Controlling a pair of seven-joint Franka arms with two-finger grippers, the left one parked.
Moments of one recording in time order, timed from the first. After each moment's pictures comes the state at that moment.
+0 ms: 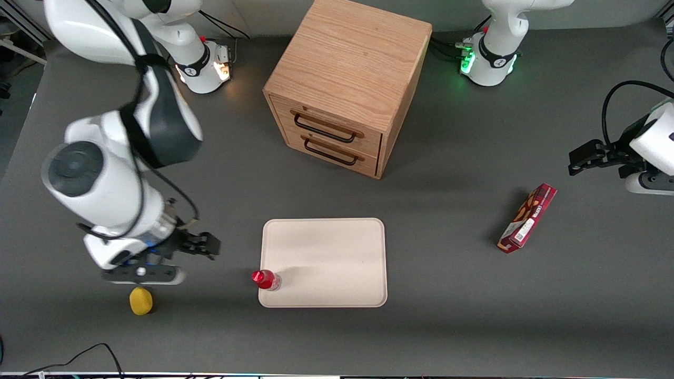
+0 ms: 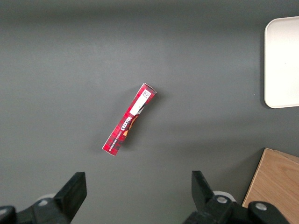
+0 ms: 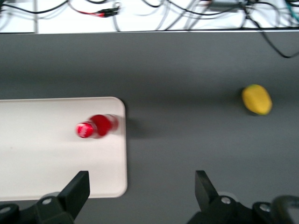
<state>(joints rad) 0.26 0.54 0.01 -1.14 -0.08 1.80 0.33</state>
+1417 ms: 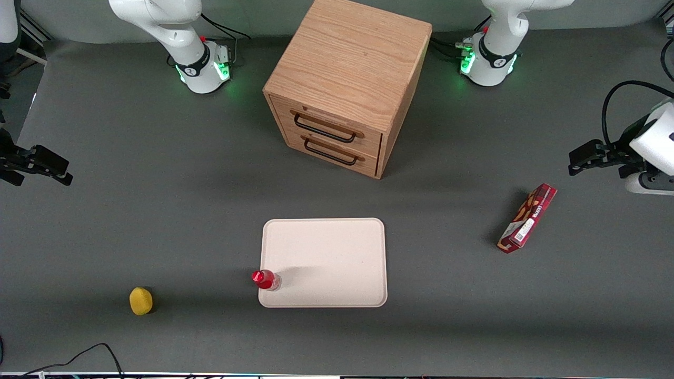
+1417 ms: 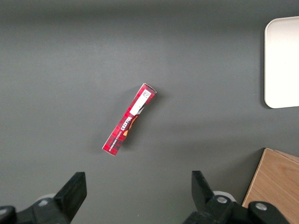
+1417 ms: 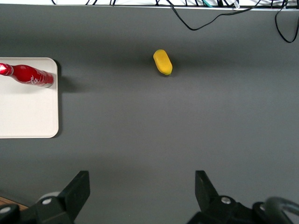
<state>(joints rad) -0.07 0.07 0.04 -1.48 -0.05 1.67 -0.01</state>
